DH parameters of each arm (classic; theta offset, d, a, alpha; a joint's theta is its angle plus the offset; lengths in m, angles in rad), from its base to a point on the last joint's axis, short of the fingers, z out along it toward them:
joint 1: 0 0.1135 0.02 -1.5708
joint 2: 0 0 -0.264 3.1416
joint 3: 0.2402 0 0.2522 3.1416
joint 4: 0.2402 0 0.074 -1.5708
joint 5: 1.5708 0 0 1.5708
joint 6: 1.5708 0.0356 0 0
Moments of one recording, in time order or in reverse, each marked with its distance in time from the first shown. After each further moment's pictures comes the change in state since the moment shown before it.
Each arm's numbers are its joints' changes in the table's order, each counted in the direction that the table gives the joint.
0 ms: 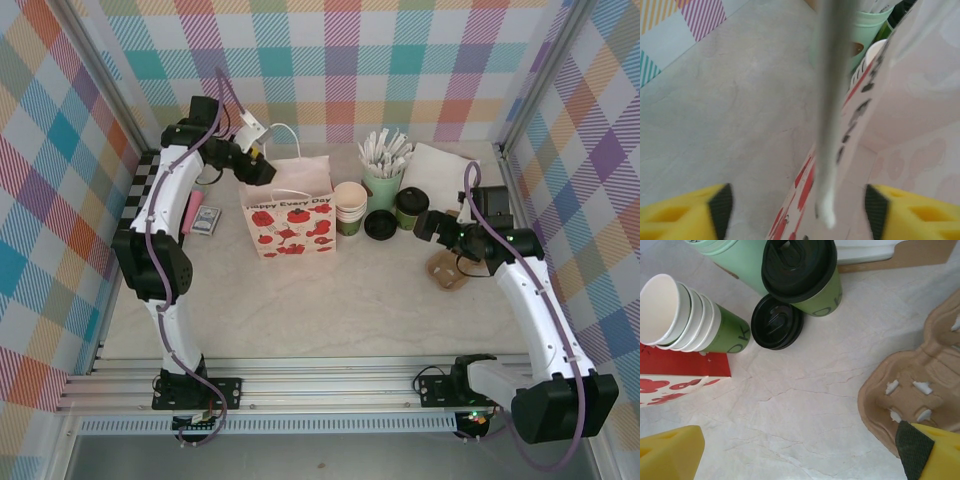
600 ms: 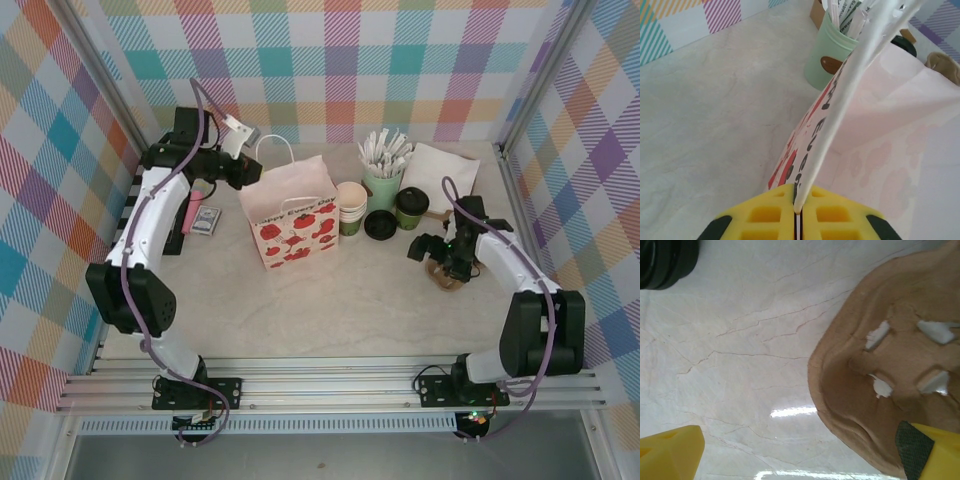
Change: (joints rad) left arm -0.029 -0.305 -0.313 -0.152 -0.058 -0.334; right arm -0.047 0.343 -0.123 -0.034 -0.096 -0.045
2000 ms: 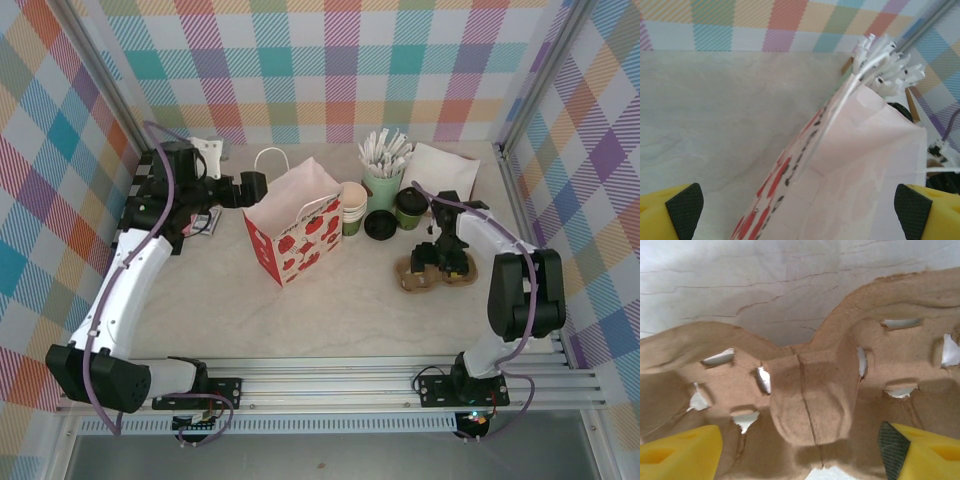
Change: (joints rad) left arm -0.060 -0.426 -0.388 -0.253 -0.278 -0.483; right arm 0.068 0.230 0.156 0.182 0.241 -0.217
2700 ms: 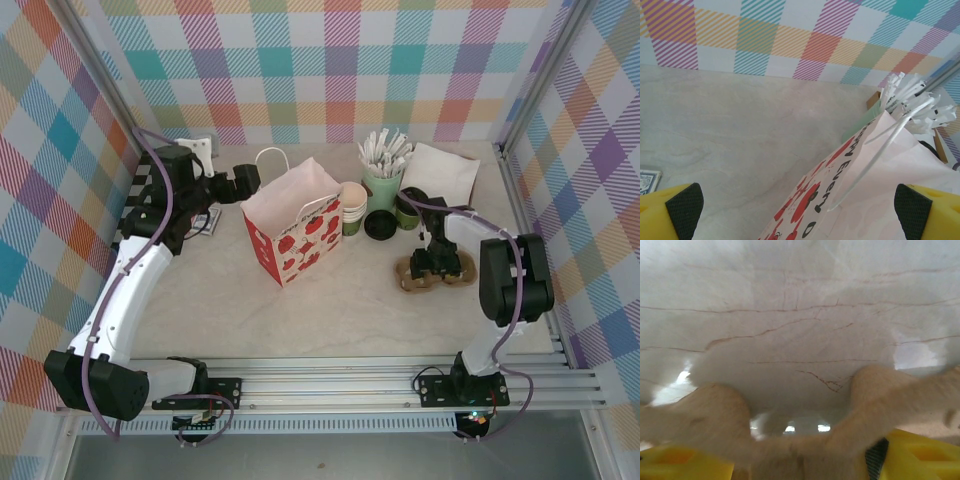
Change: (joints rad) left arm 0.000 -0.033 -0.069 -0.121 -0.134 -0.079; right arm 0.041 0.108 -0.029 -0.100 0.082 -0.053
